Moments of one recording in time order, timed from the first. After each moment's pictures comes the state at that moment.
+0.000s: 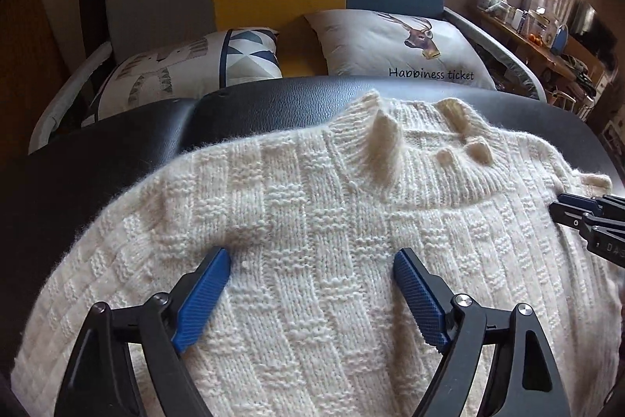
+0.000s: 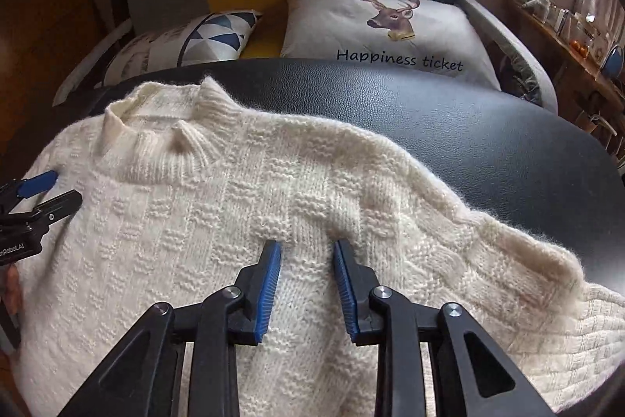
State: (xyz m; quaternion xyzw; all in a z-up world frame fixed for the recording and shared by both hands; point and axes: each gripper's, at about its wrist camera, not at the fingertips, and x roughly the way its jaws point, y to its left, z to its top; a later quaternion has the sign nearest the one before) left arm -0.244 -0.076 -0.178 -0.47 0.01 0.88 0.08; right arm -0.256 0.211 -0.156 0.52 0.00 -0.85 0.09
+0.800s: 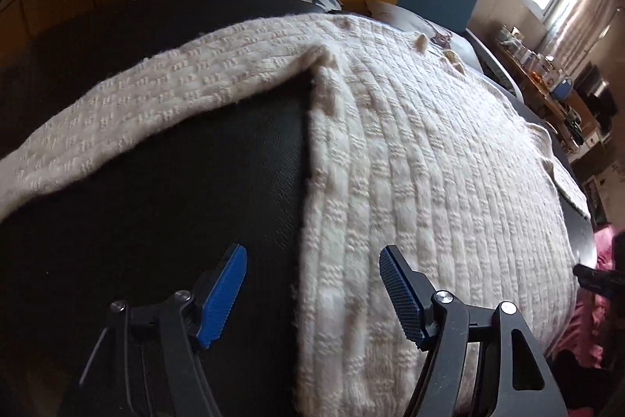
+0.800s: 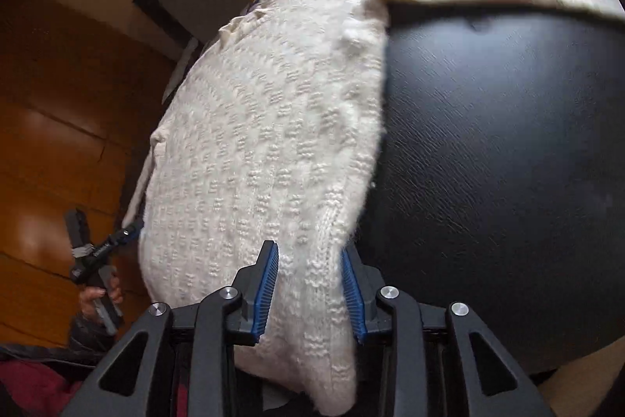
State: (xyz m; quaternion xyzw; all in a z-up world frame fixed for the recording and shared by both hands) left arm 0.039 -0.200 -0.177 -0.49 -0.10 0.86 0.07; right arm 0.012 0.293 -0.163 0.53 -0.19 -0.80 0.20
